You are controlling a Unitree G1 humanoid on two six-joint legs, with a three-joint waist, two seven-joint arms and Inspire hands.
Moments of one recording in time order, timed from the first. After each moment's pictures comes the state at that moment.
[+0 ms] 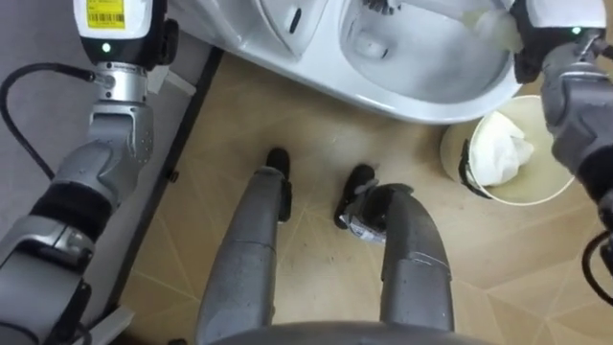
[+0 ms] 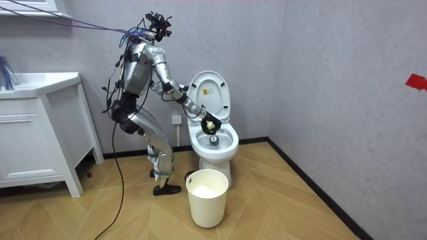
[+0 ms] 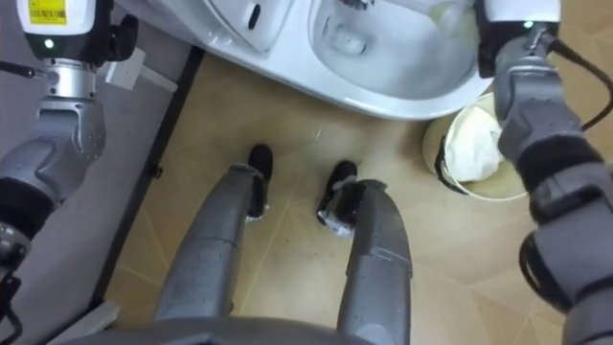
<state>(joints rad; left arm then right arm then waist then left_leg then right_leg) -0.39 0.55 -0.42 0.59 0.80 0.00 0.84 -0.51 -0.65 0.57 0.72 -0.82 0.20 -0.19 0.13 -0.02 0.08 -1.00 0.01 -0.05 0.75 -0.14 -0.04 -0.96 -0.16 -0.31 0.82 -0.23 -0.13</state>
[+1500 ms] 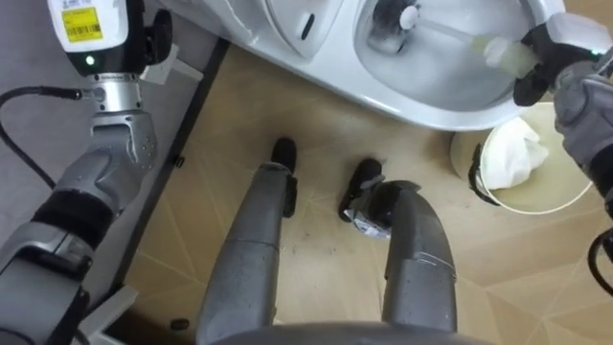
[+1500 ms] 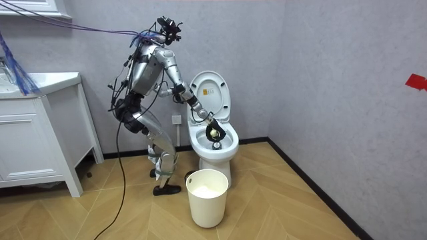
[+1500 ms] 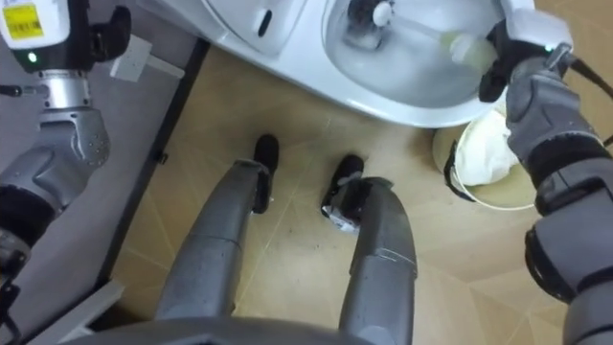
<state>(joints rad) -0.42 0.55 -0.42 0.60 0.67 0.01 0.99 -0.69 -0.67 0.55 1.01 -0.43 0.11 -0.17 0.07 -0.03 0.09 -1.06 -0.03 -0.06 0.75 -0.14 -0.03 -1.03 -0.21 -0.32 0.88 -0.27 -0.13</state>
